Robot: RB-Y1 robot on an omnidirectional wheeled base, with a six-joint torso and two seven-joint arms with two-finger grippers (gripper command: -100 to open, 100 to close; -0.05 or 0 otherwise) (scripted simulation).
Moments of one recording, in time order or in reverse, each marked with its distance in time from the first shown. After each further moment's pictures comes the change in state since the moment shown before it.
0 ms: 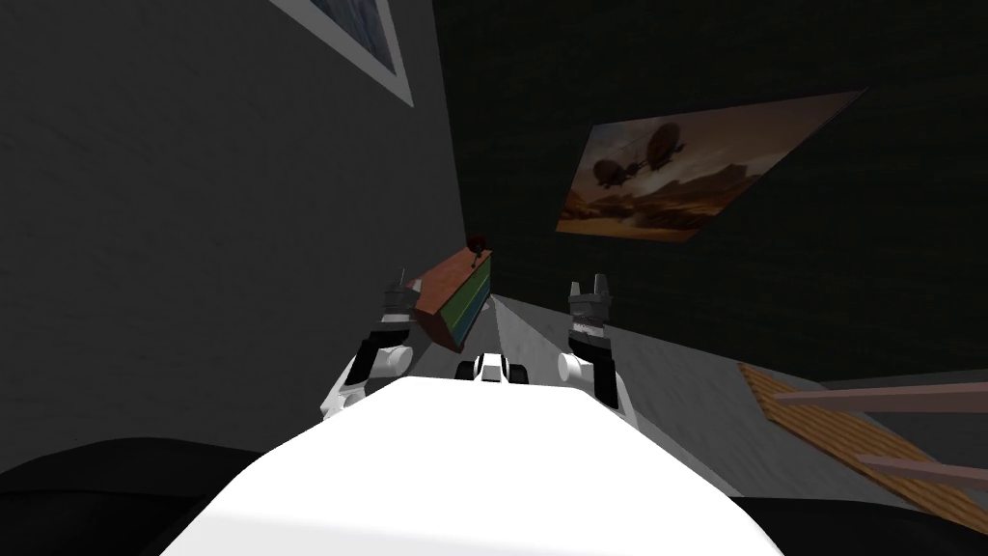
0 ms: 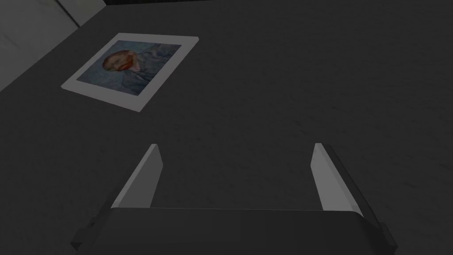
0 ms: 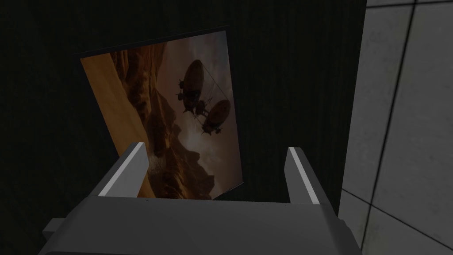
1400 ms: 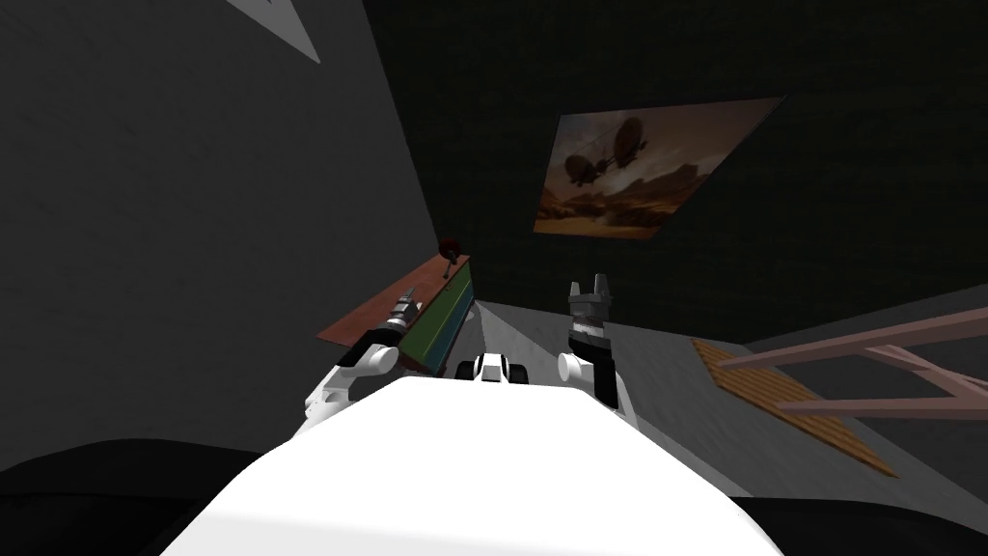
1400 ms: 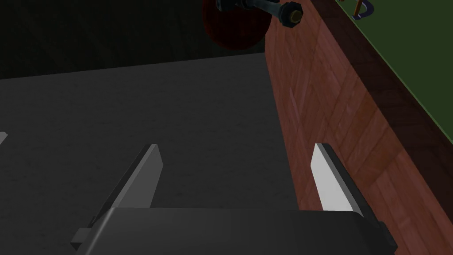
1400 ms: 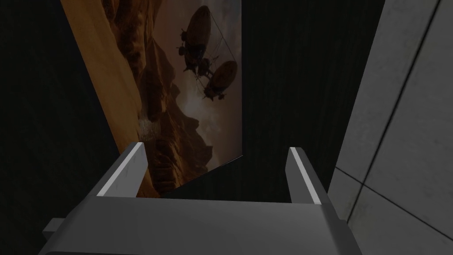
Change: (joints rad) left arm -0.019 0.185 0.060 0.217 0.278 0.369 -0.107; right arm 0.000 0.000 0.000 0.000 0.000 0.000 0.000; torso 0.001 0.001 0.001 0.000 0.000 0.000
